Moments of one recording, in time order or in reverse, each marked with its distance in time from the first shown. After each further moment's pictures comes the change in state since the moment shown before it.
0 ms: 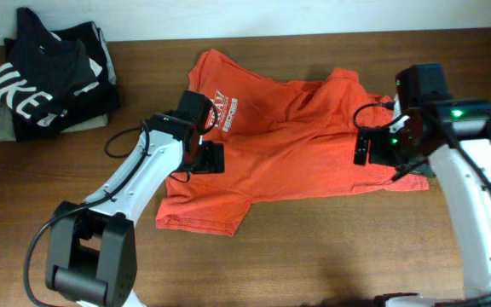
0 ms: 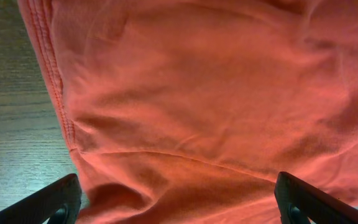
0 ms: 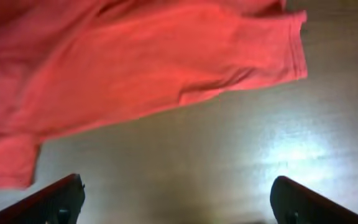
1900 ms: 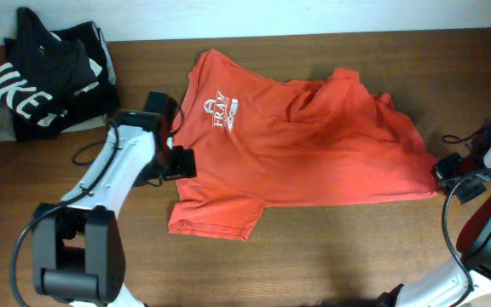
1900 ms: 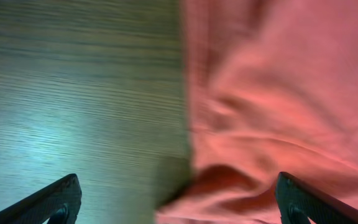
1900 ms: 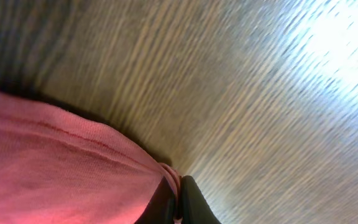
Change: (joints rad) left arm 0.170 0.000 -0.002 -0.156 0.018 0.049; right arm -0.647 0.438 -0.256 0.507 -0.067 0.226
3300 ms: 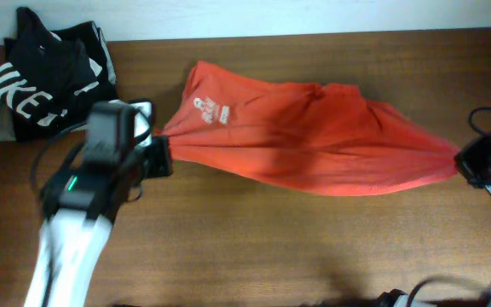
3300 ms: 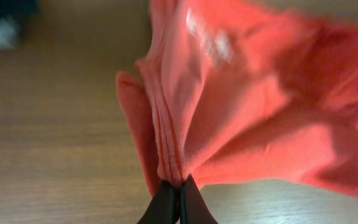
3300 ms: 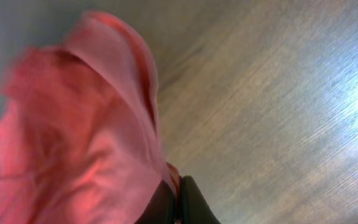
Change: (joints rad) left arm 0.006 -0.622 -0.083 0.139 0.096 0.041; right arm 0.002 -0.540 0.178 -0.405 -0.219 -0.130
